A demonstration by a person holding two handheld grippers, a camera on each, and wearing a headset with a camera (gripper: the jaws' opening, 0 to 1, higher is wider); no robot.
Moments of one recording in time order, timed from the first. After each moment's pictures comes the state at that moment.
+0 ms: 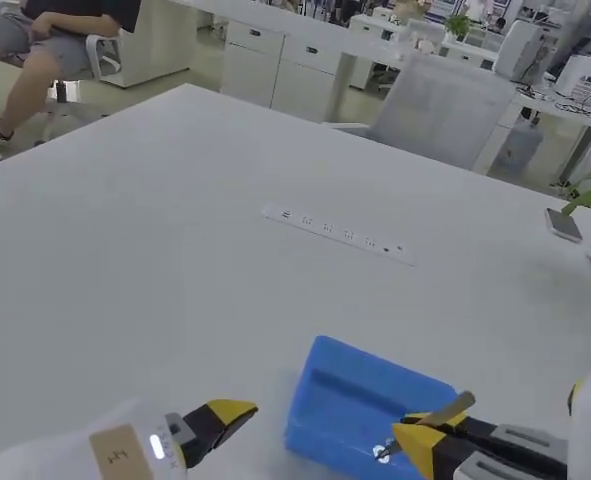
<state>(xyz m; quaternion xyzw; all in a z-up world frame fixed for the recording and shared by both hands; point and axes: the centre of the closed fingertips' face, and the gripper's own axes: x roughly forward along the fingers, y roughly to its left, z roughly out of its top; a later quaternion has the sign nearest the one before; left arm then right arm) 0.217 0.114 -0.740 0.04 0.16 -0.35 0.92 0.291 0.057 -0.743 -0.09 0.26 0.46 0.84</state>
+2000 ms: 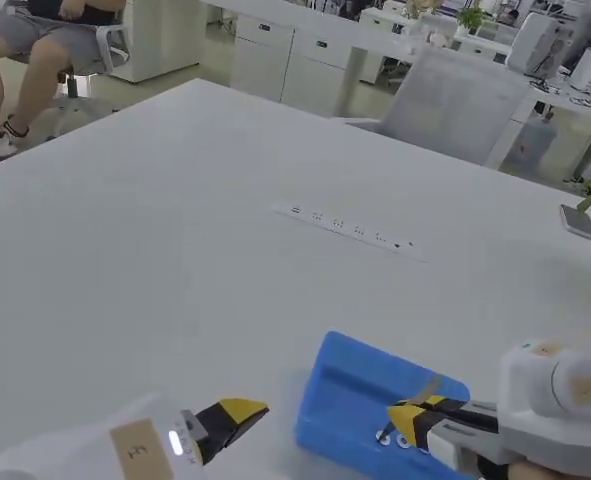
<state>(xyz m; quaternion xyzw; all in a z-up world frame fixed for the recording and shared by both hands) 0.218 0.116 -0.744 0.04 0.17 -0.35 0.92 0.347 0.055 -0.812 -0.12 0.32 0.44 0.83</state>
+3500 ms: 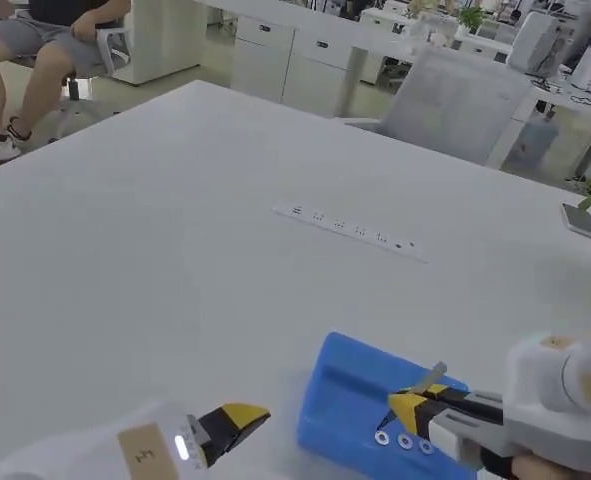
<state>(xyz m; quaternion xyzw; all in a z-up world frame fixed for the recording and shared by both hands) 0.216 0.115 -0.747 0.05 0.17 -0.35 0.92 0.348 0.061 -0.788 -0.11 0.29 0.44 0.84</state>
